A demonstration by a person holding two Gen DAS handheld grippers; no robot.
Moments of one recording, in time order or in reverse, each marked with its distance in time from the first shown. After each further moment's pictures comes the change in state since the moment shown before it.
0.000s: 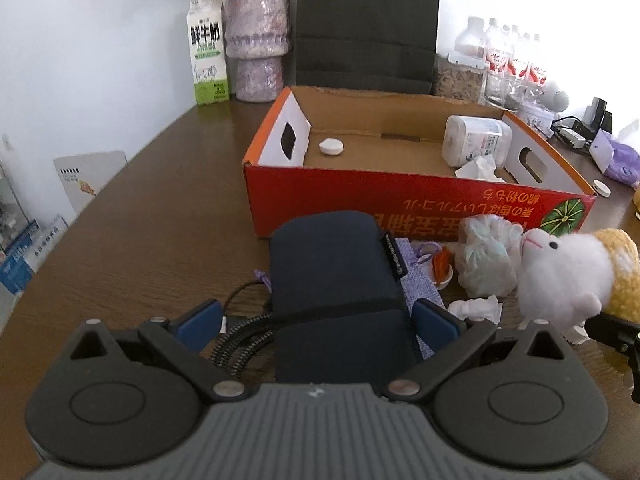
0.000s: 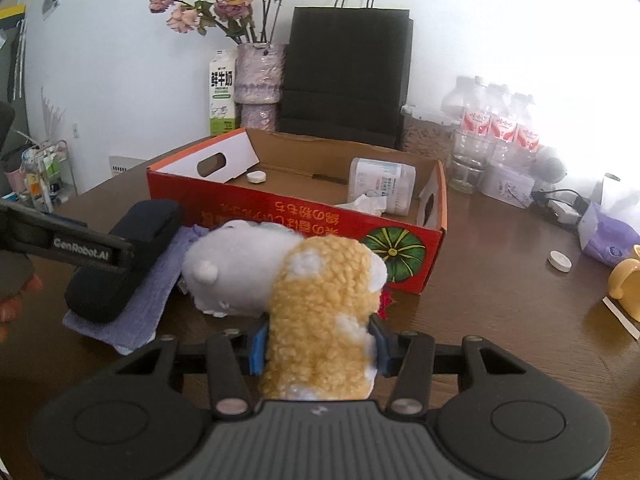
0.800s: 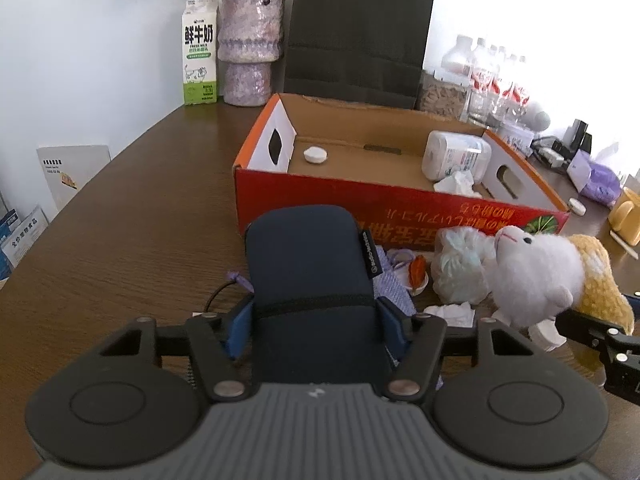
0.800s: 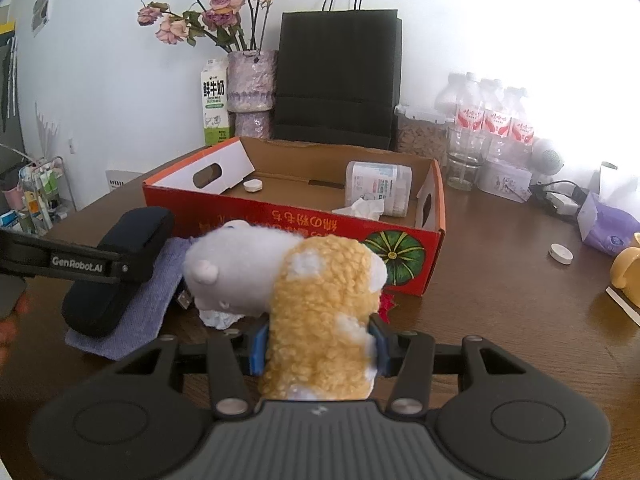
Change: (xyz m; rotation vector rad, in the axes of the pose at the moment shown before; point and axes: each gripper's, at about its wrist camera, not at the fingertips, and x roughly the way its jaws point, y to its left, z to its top) left arm -0.015 0.006 -0.003 -0.047 -0.042 -0.076; right arm -0.003 -0.001 0.003 0.040 -0.020 0.005
